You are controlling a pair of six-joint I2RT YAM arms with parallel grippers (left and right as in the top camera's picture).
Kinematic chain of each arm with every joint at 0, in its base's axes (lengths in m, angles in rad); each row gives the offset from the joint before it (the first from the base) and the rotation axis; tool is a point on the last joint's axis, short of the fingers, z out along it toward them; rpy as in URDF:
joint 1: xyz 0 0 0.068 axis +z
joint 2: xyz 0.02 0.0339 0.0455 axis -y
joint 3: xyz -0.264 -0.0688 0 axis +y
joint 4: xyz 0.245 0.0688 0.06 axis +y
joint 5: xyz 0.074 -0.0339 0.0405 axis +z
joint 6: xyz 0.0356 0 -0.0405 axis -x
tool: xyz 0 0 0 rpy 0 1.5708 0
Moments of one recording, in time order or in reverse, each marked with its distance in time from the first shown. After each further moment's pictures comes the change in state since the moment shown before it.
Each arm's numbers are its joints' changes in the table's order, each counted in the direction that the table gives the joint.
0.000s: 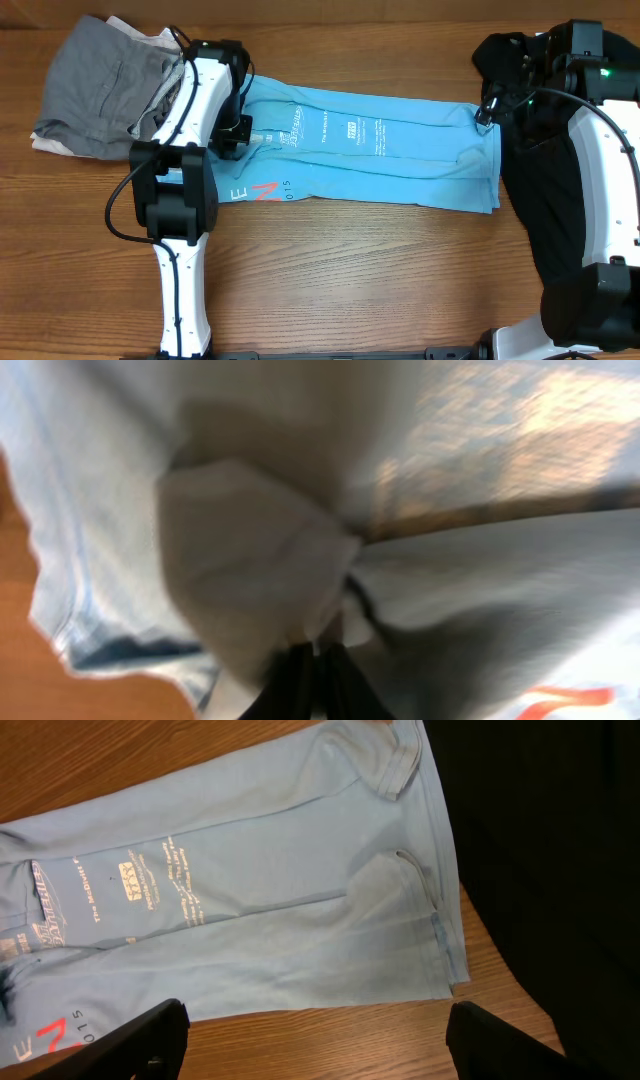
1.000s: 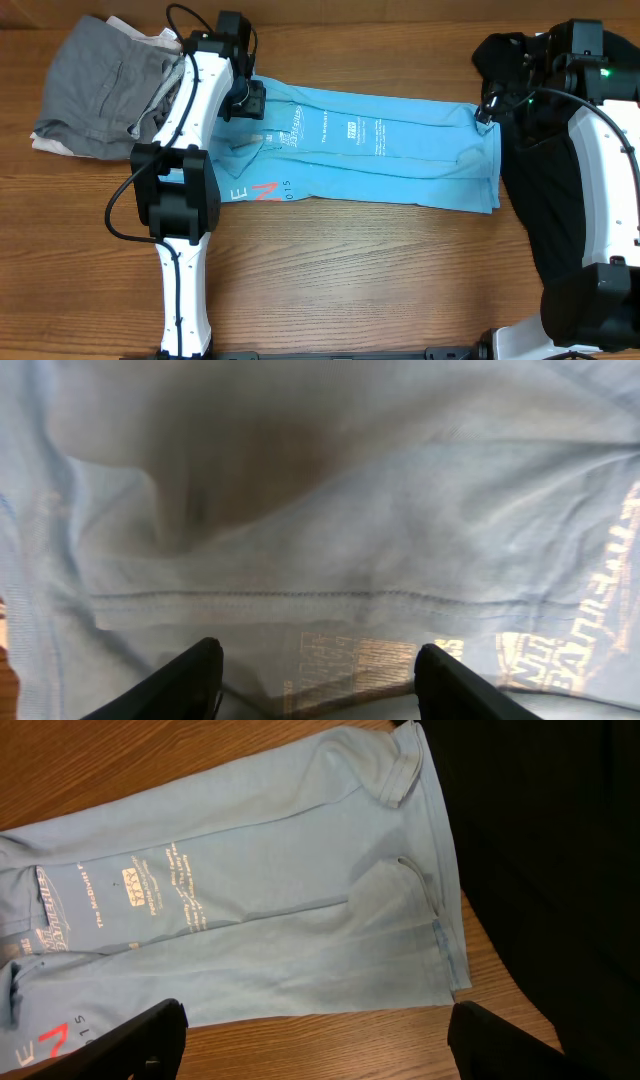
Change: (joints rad) left arm -0.014 -0.010 -0.080 -0.299 -0.114 -0.024; right arm 0.000 0.000 0.000 -0.015 0.000 -0.002
